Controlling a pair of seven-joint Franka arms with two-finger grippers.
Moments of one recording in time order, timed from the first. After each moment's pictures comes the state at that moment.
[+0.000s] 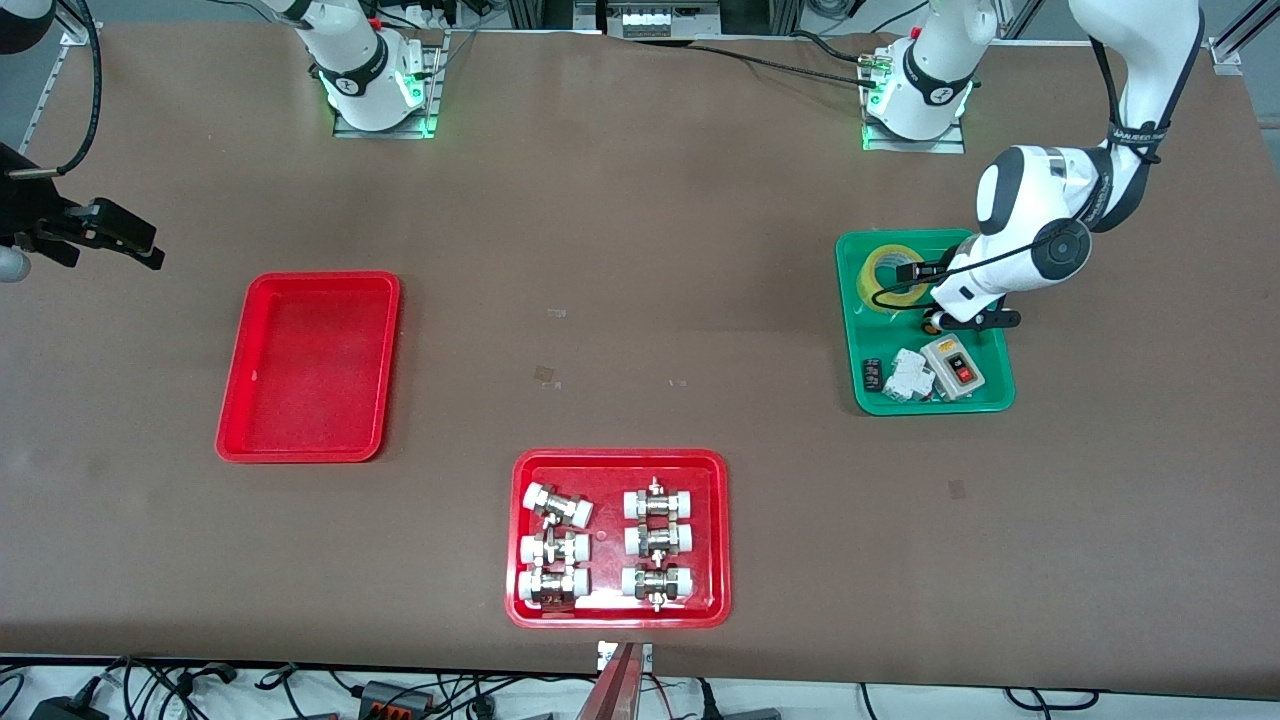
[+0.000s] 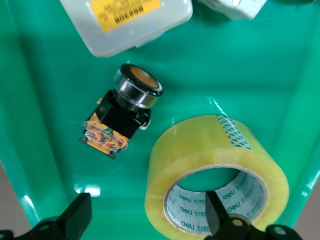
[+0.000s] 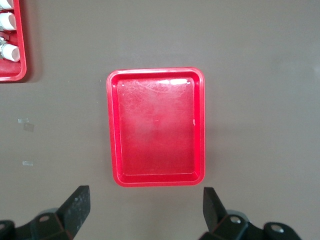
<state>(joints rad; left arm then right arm) 0.05 0.20 -0.12 -2.45 -0.05 2.27 -0.11 0.02 -0.01 -0.07 -1.68 0.00 1.68 -0.02</state>
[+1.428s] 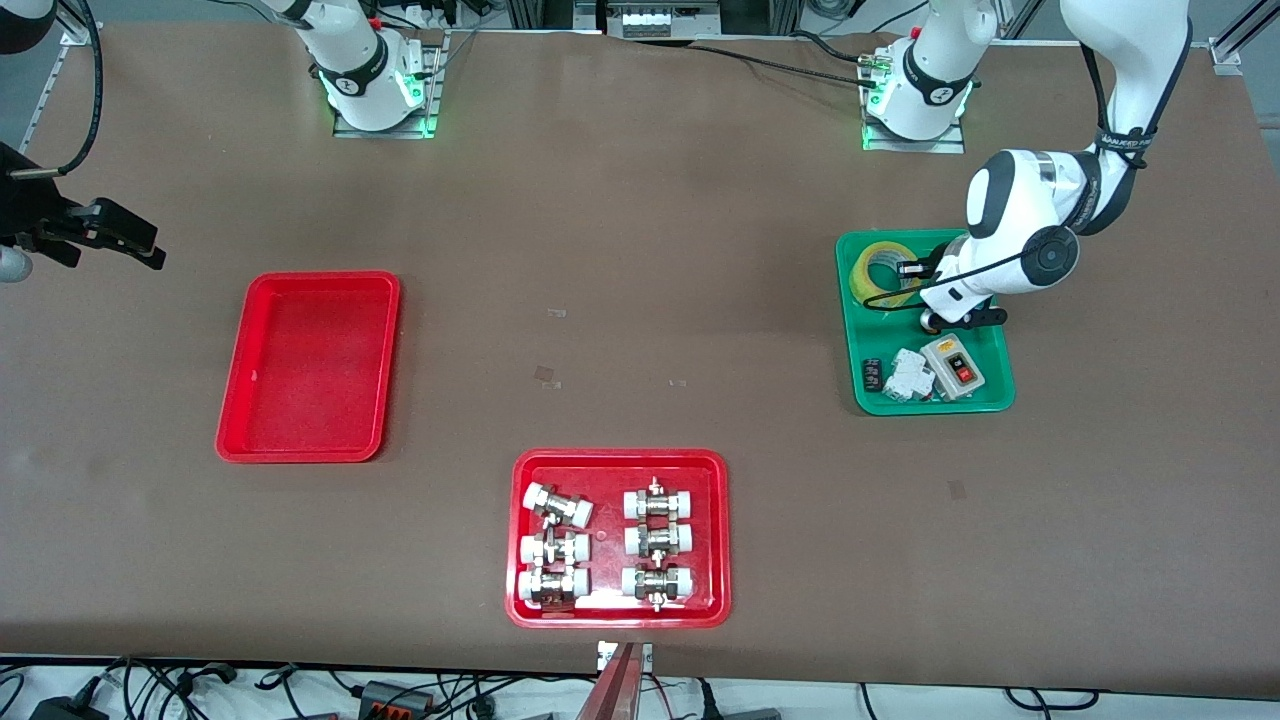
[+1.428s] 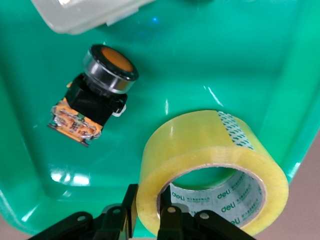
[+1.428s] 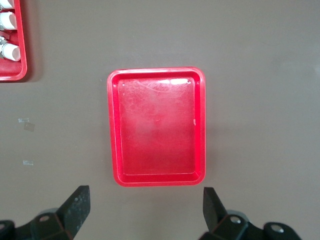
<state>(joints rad) 0.05 0.20 -0.14 -2.40 -0.10 2.19 -0.13 0.02 -0.01 -0.06 -1.68 0.00 1.68 -0.02</state>
